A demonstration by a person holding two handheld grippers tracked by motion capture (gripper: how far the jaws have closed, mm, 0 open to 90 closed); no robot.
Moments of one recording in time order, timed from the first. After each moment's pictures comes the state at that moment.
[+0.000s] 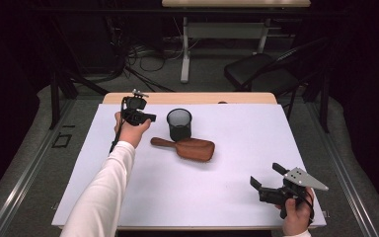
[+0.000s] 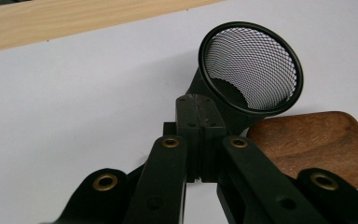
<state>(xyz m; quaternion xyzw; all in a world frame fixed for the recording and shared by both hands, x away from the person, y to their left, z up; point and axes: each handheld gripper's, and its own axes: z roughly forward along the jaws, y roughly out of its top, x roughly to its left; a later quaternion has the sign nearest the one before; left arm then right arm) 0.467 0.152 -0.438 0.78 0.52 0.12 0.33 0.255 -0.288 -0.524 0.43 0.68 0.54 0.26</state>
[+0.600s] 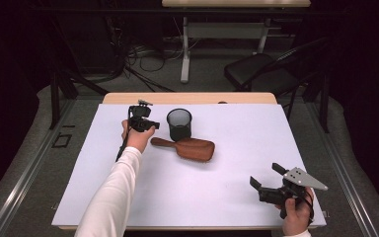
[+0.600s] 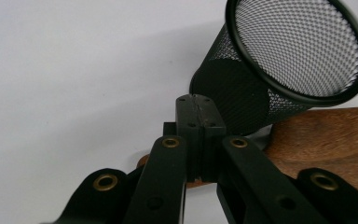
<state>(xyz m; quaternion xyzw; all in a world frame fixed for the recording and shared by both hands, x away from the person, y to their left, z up) 0.481 0.146 -0.487 0.77 0.54 0.09 0.32 0.256 -0.288 -0.525 0.43 0.68 0.53 0.26</state>
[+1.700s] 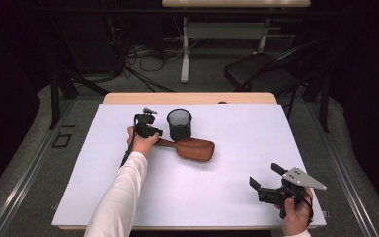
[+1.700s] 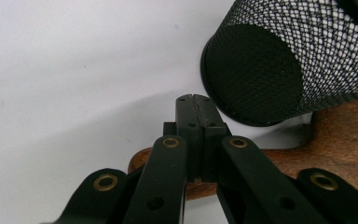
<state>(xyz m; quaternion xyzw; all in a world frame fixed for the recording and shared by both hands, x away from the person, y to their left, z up) 0.489 0.140 -0.526 0.78 0.55 0.07 0.30 0.256 -0.287 -0.526 0.43 0.68 0.53 0.26</state>
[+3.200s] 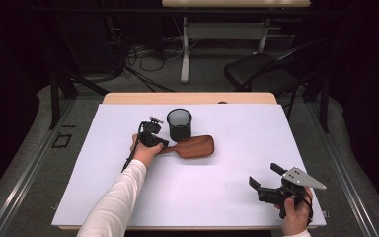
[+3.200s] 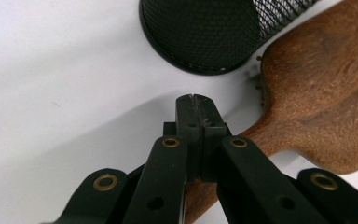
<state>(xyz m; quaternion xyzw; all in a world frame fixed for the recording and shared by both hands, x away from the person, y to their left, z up) 0.466 0.127 -0.539 0.82 0.49 0.02 0.30 0.257 -0.286 -0.526 0.43 0.68 0.53 0.25</state>
